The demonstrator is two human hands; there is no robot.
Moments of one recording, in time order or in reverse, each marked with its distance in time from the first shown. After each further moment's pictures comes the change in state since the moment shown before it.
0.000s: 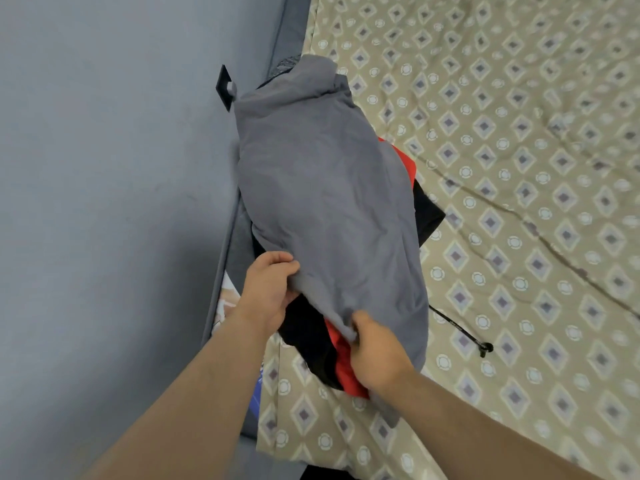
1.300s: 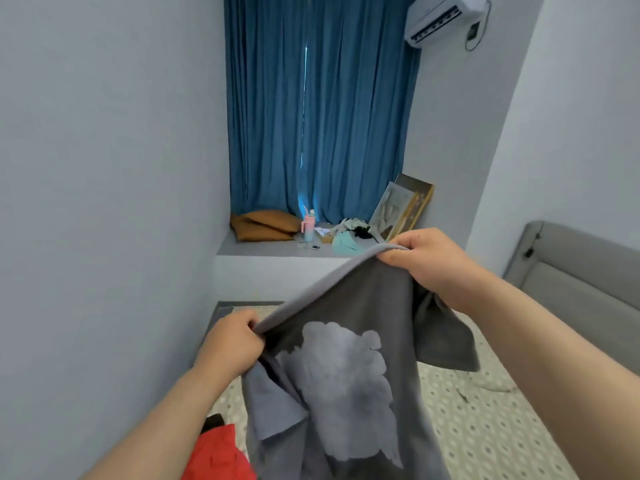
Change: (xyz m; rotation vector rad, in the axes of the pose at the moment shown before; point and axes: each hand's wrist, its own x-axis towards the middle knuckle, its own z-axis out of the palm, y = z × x) left_hand -0.328 0.425 0.145 0.954 -0.047 1.211; right_hand -0.347 -0.323 -0.602 0.157 0.850 -0.472
